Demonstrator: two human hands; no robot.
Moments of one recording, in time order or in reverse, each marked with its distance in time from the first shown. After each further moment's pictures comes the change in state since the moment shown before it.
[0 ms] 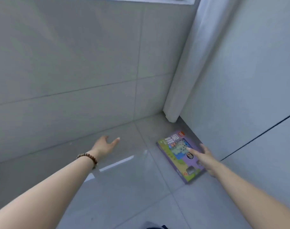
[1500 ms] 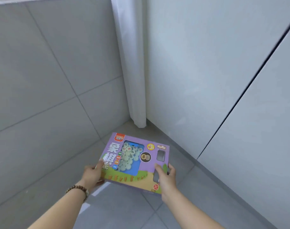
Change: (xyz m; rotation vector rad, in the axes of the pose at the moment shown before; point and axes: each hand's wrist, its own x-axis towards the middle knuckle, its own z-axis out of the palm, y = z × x) left_hand 0.063 0.041 0.125 -0.297 0.008 -0.224; right_hand 0.031 0.055 0.046 0.788 0.174 0.163
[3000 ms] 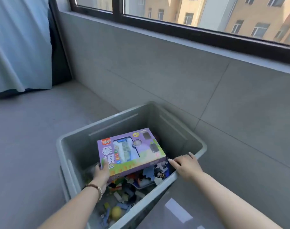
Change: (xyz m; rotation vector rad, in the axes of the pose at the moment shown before) left_hand -0.232 -0.491 -0.608 -1.199 1.020 -0.265; right_hand -0.479 0.380 0.470 -2.023 -1.483 -1.390
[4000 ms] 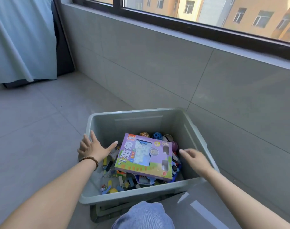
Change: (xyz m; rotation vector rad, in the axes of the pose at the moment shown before) left_hand -0.110 0.027 -0.061 1.159 0.267 0.385; right_hand -0.140 0.025 0.005 0.585 0.127 0.210
